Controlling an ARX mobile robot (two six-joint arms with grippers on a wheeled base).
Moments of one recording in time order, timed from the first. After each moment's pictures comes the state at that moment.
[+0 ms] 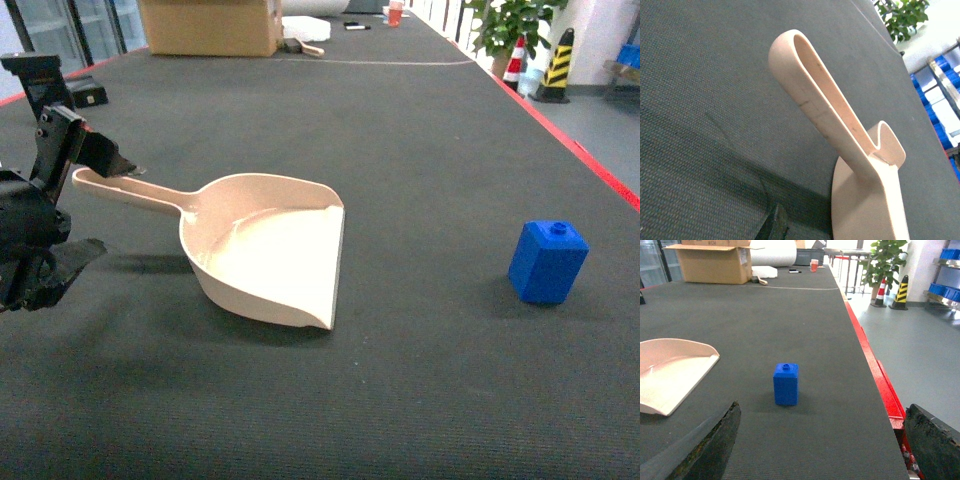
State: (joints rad) left arm 0.01 1.96 0.82 0.83 0.14 -1.02; right arm 0.00 0.00 0.01 0.00 0.00 0.00
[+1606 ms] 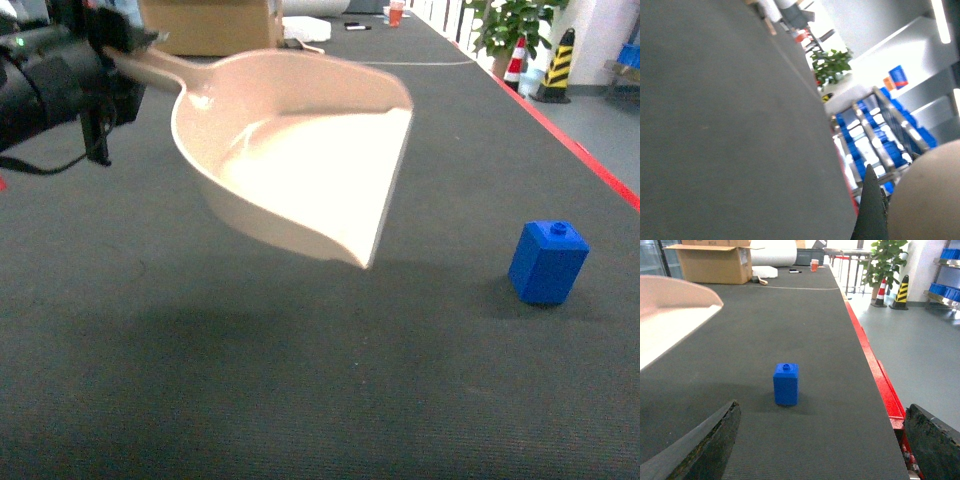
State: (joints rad) left arm -0.08 2.03 1.08 1.09 0.18 -1.30; right arm 0.00 0.00 0.01 0.00 0.00 0.00
